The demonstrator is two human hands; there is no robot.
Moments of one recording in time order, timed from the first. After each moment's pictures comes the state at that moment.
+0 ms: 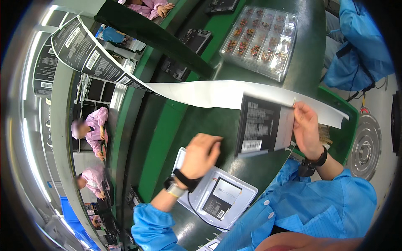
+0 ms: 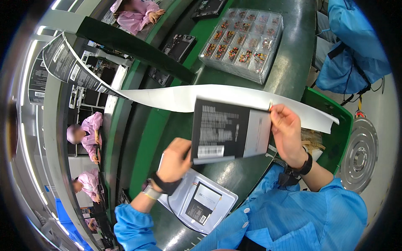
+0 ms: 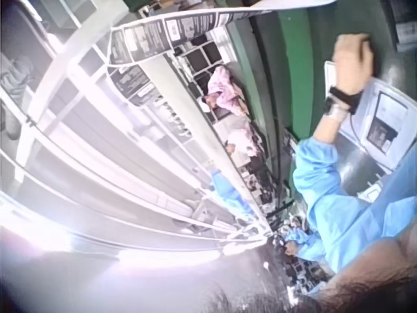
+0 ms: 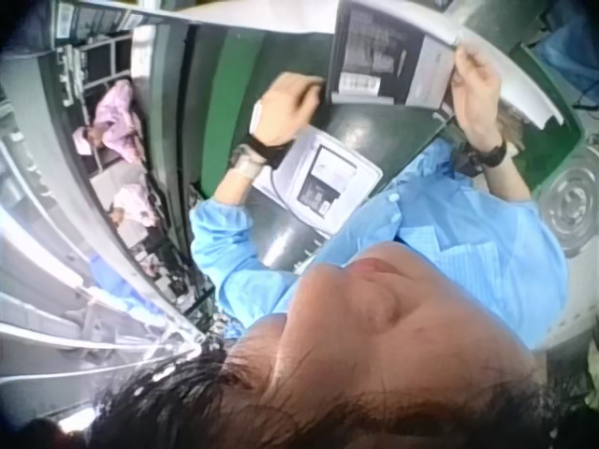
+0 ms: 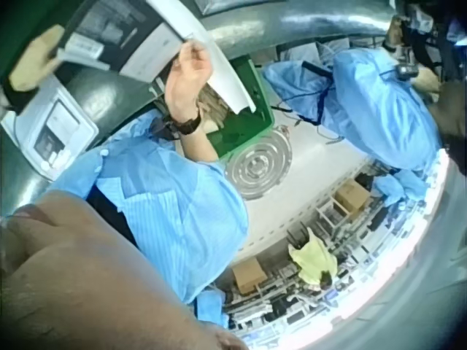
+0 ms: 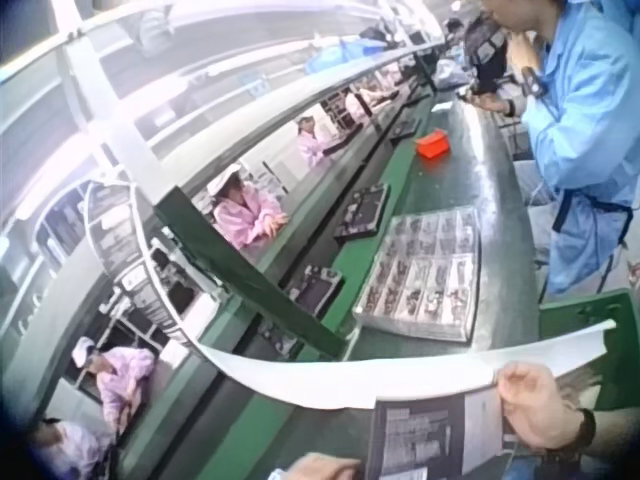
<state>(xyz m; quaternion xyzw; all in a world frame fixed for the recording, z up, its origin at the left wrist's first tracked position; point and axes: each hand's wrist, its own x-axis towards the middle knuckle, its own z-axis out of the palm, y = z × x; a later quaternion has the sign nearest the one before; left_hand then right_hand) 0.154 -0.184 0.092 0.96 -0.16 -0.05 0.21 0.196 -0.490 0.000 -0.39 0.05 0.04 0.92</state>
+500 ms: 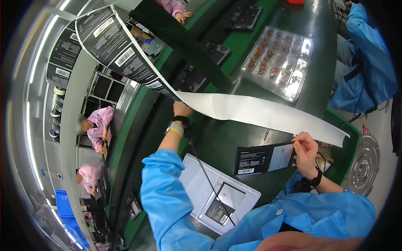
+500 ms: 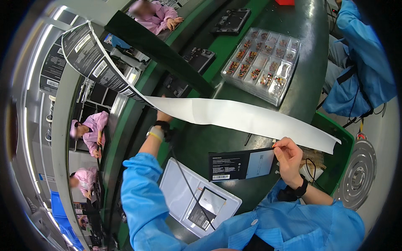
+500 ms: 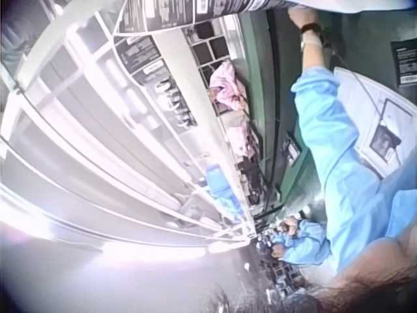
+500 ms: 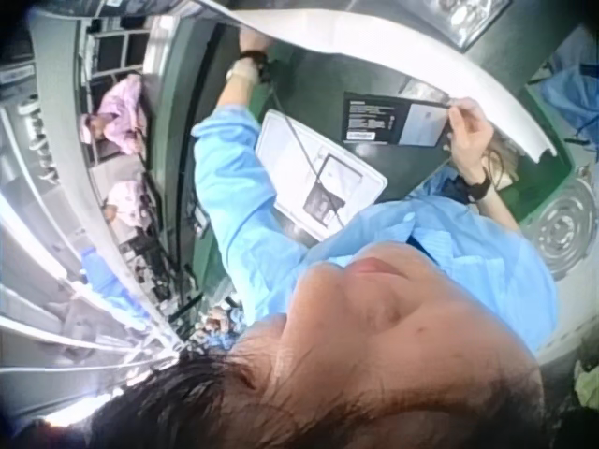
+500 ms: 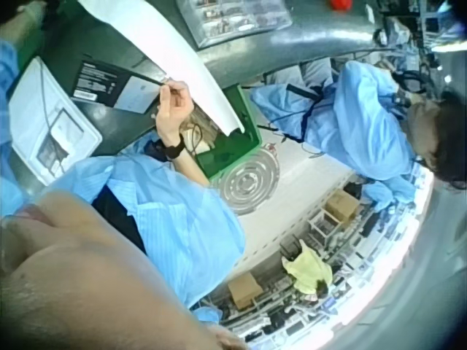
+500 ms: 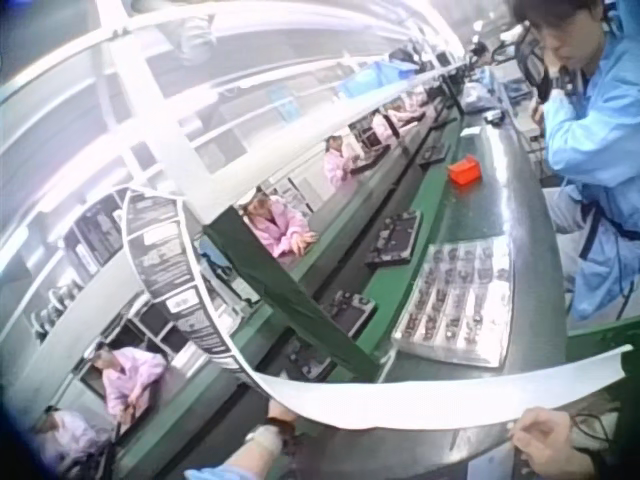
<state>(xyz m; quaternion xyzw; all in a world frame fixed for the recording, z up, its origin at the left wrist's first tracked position) 0.347 0.048 -0.029 0.98 0.06 0.12 0.17 0.167 -0.474 -0.022 -0.55 -0.08 -0.03 0.83</state>
